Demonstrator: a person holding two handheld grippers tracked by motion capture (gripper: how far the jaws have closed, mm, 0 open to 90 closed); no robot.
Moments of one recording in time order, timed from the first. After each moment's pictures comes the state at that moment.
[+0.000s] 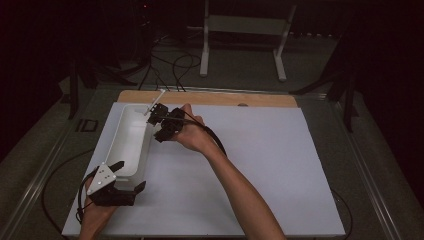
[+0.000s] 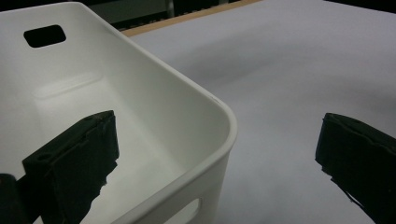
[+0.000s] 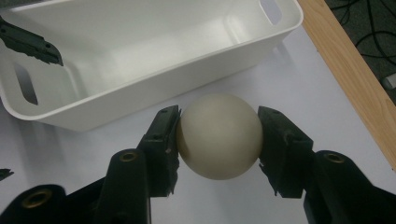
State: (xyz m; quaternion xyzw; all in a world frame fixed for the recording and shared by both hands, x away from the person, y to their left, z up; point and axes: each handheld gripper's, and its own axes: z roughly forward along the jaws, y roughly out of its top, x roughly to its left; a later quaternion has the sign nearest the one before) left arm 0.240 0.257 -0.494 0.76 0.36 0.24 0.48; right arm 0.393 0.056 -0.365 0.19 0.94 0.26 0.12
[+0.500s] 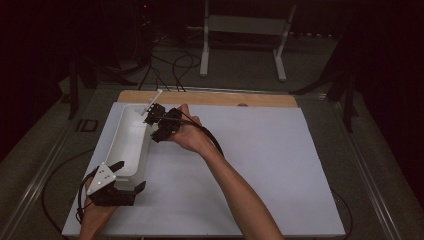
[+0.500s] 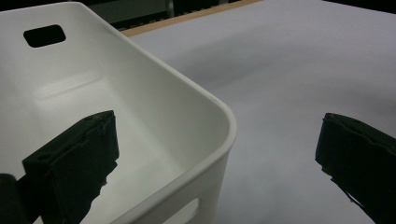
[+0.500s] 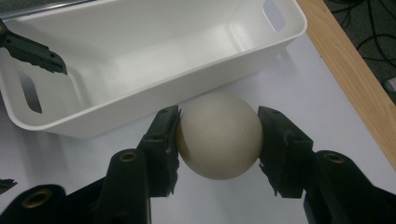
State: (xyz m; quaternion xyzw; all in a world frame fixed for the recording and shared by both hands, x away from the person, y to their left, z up) left arm 0.240 0.258 -0.493 0.76 0.36 0.24 0.48; right arm 0.392 0.063 -0.365 0.19 0.94 0.27 0.12
